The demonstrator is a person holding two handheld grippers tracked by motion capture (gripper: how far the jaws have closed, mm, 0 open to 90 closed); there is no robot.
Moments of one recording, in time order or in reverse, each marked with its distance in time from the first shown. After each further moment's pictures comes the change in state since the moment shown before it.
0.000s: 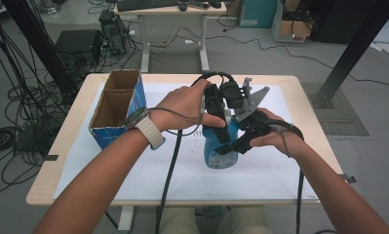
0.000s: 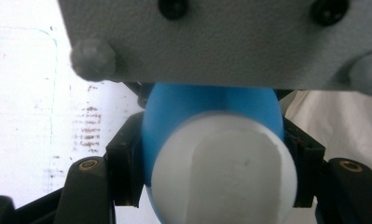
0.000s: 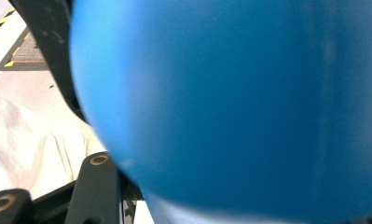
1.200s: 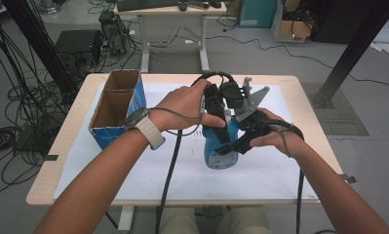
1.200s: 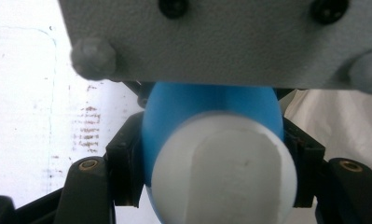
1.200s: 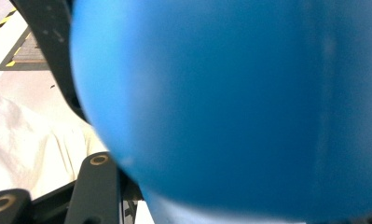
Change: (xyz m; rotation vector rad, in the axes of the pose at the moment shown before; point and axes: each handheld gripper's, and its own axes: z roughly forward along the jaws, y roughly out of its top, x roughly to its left) left arm 0.000 -0.001 -0.001 -0.002 0.000 -0.001; right arm 0.000 0.001 -0.001 0.013 0.013 -0.005
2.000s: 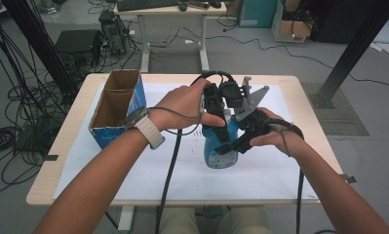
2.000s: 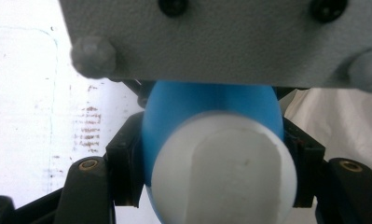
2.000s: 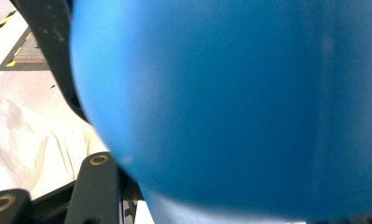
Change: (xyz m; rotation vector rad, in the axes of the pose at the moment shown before) left arm 0.001 -0.001 -0.001 -0.004 0.001 -0.002; right arm -0.001 0.001 0.000 0.000 0.001 -0.001
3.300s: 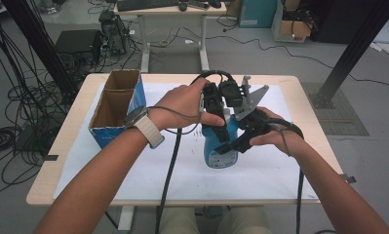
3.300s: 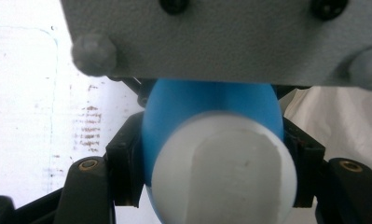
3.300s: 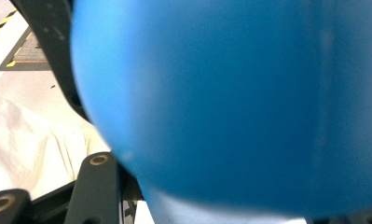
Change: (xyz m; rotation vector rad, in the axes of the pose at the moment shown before) left arm 0.001 -0.001 -0.001 0.002 -0.005 -0.002; right arm 0.000 0.000 0.001 -0.017 -0.011 0.011
